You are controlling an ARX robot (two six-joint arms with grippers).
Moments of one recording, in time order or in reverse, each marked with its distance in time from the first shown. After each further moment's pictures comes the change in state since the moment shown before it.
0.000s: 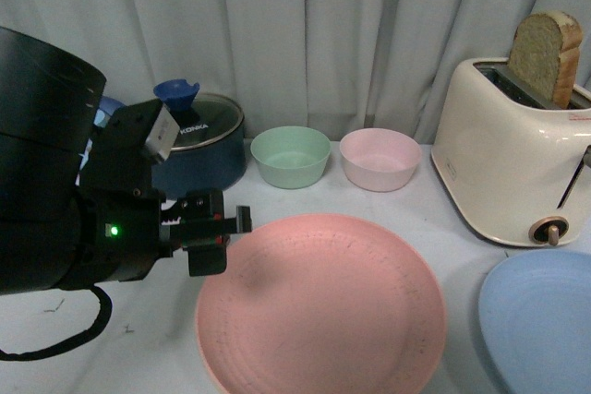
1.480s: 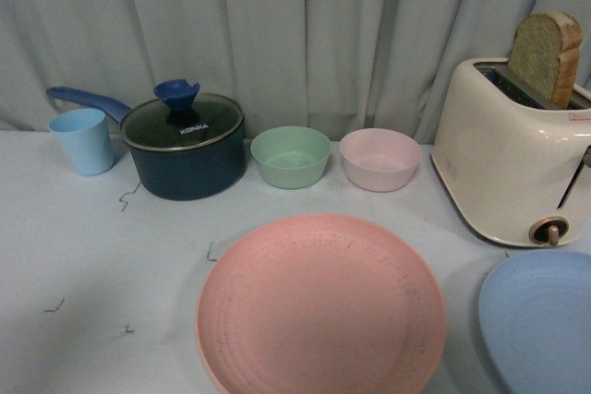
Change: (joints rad) left arm 0.308 -1.214 -0.703 0.190 -0.035 0.306; right arm 0.000 0.000 0.000 0.000 0.000 0.000
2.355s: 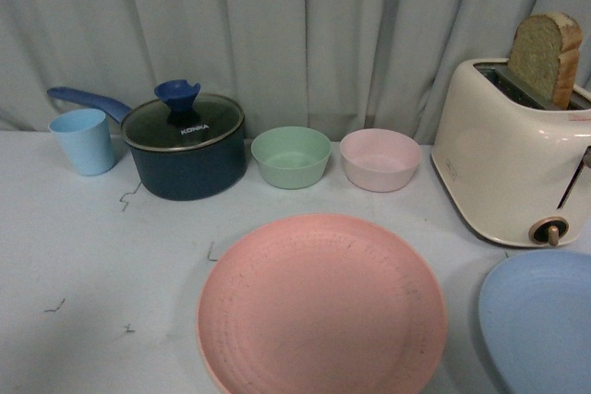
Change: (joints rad) left arm 0.000 -0.380 0.000 -0.364 0.000 0.000; right arm 0.000 0.000 0.000 0.000 0.000 0.000
